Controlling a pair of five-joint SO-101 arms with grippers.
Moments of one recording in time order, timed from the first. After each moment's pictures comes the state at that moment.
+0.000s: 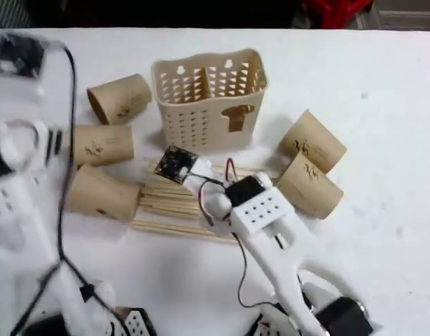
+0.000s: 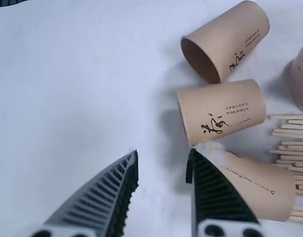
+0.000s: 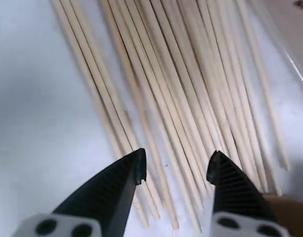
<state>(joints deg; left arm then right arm) -25.9 -29.8 9.1 81.6 -26.7 -35.6 -22.9 42.3 63.2 32.6</state>
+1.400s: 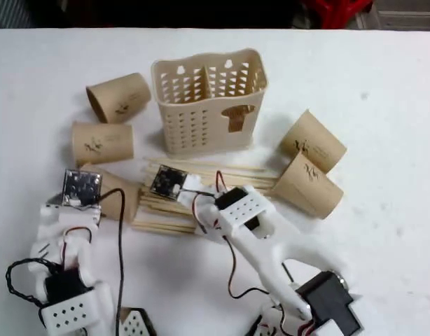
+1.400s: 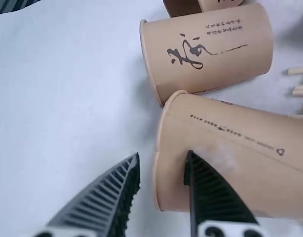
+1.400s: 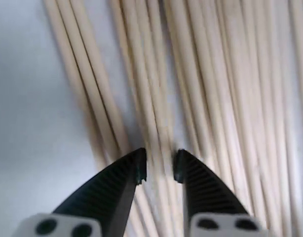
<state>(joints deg) -26.5 -96.7 95.7 49.3 -27.8 -37.3 -10.9 50.7 43.1 37.2</state>
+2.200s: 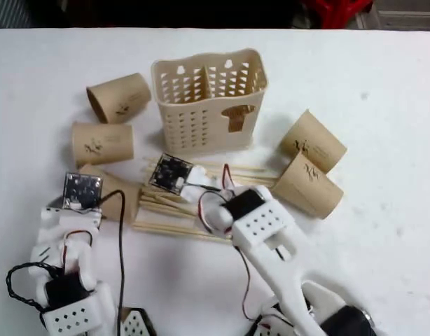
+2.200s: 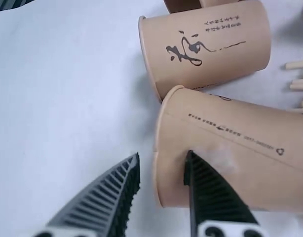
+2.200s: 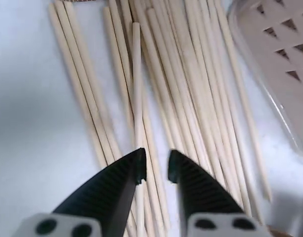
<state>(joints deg) -26.5 -102.5 96.2 55.0 -27.8 -37.4 -26.5 48.7 52.0 35.3</state>
